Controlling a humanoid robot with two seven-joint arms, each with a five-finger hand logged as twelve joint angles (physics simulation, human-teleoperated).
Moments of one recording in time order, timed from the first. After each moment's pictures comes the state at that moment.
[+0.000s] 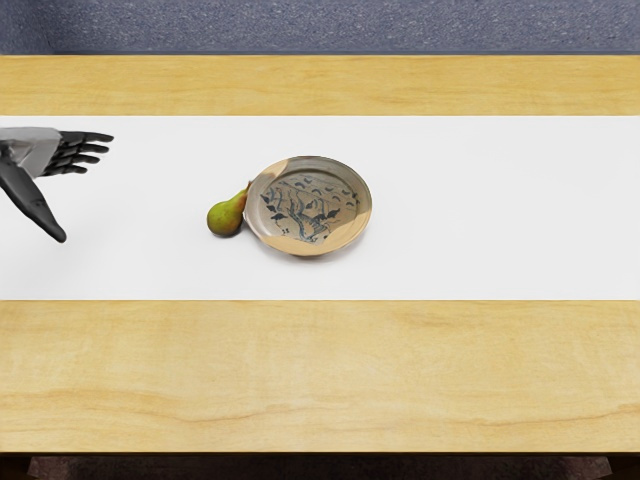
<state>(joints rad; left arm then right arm) -1.16 0.95 -0.13 -1.02 0.55 -0.61 -0.01 -0.04 0.00 0.11 0.21 -0.12 0.08 0.03</state>
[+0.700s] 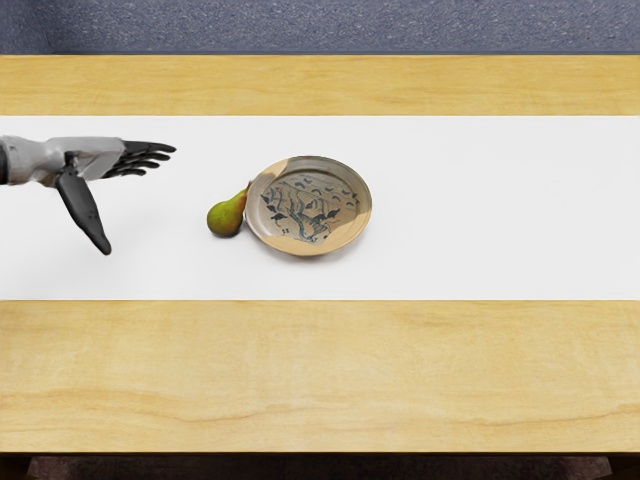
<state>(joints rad) -1.15 0.83 -0.15 -1.02 0.79 -0.61 -0.21 -0.04 0.00 0.10 0.21 -0.11 0.07 0.03</state>
